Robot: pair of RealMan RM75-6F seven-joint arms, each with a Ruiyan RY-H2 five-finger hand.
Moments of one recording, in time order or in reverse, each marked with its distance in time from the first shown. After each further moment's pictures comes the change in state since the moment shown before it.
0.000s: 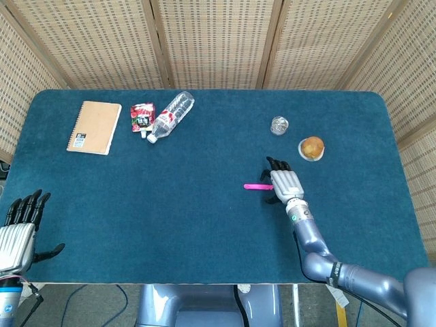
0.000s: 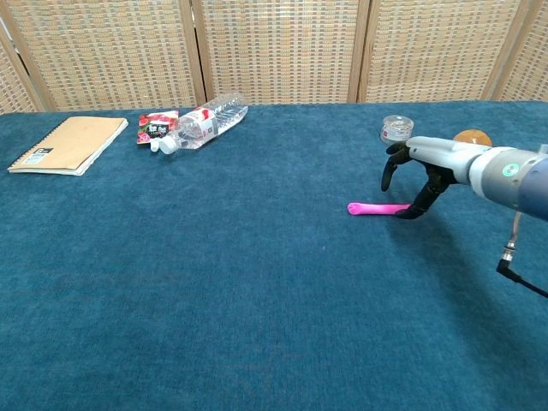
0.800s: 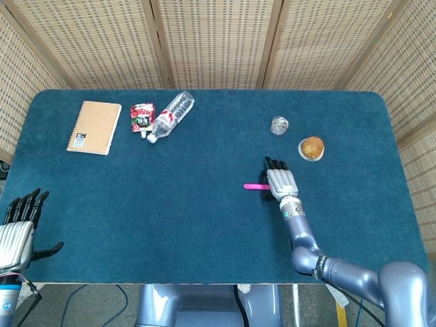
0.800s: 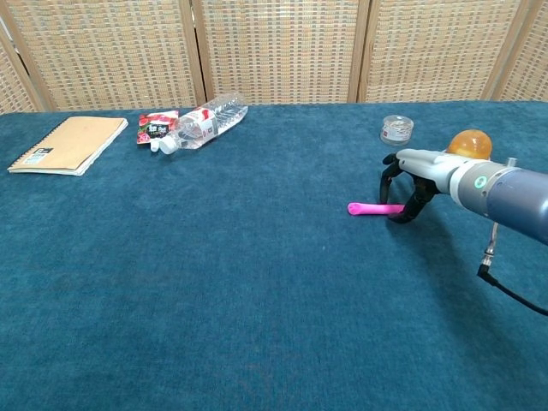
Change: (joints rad) left arm -0.012 0.010 -0.001 0.000 -0.025 -0.006 -0.020; right arm 0.062 -0.097 -0.023 0.155 0.075 -0.004 -0.024
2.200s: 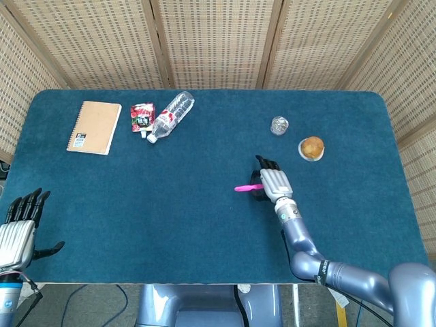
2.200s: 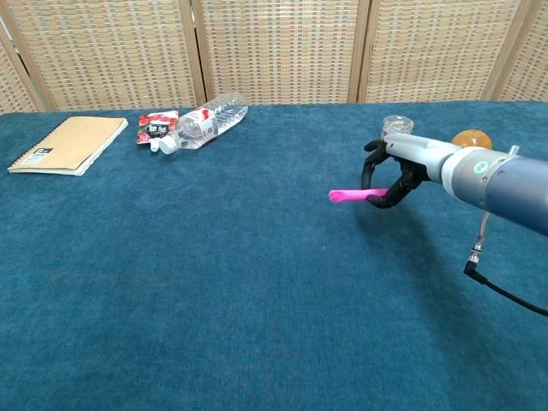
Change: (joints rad) left arm -0.024 -0.004 0.000 0.010 -0.021 -0.021 0.000; right arm -0.025 0.059 0.037 -0.176 -0.054 0.035 0.120
